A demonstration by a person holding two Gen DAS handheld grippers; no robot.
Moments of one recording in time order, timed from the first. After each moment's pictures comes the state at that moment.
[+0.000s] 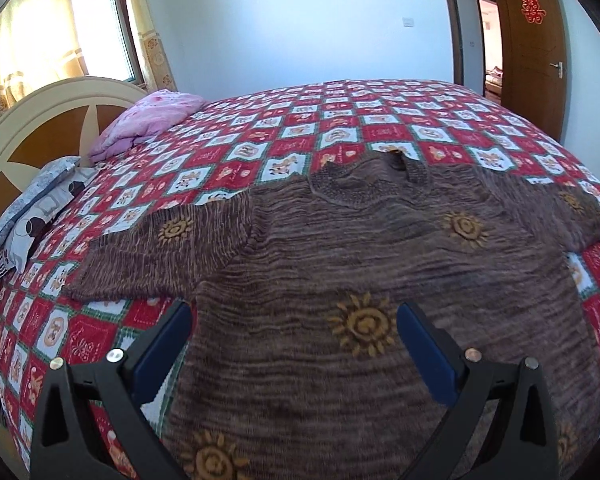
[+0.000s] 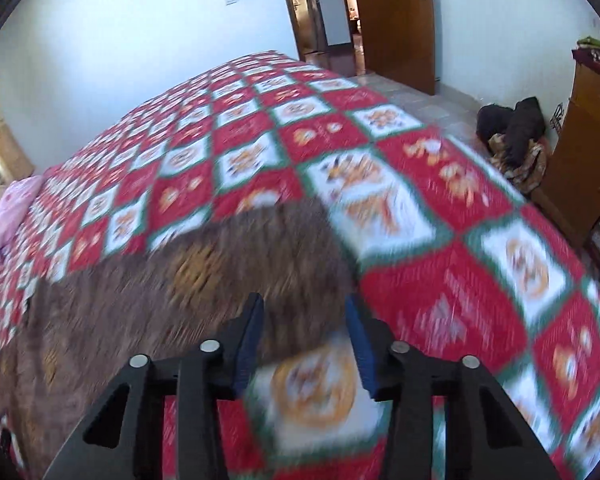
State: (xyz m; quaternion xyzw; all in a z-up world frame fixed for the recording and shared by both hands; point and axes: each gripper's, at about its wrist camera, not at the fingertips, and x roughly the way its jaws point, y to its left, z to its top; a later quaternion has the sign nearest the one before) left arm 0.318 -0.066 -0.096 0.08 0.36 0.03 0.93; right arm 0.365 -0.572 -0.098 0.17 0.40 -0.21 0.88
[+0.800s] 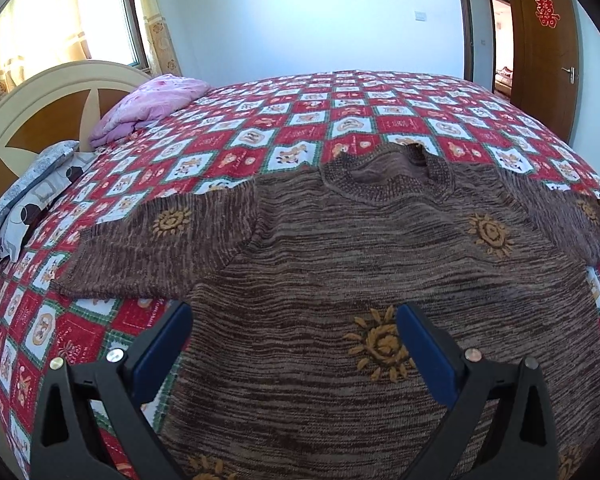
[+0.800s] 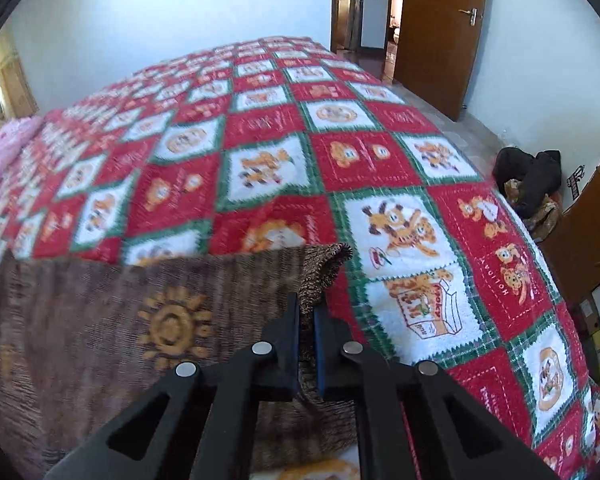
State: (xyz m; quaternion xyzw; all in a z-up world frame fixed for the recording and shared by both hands) left arm 0.334 -0.057 -0.104 0.06 0.37 0.04 0.93; right arm 0.434 -0.564 -0.104 0.08 0.43 -0.18 0.88
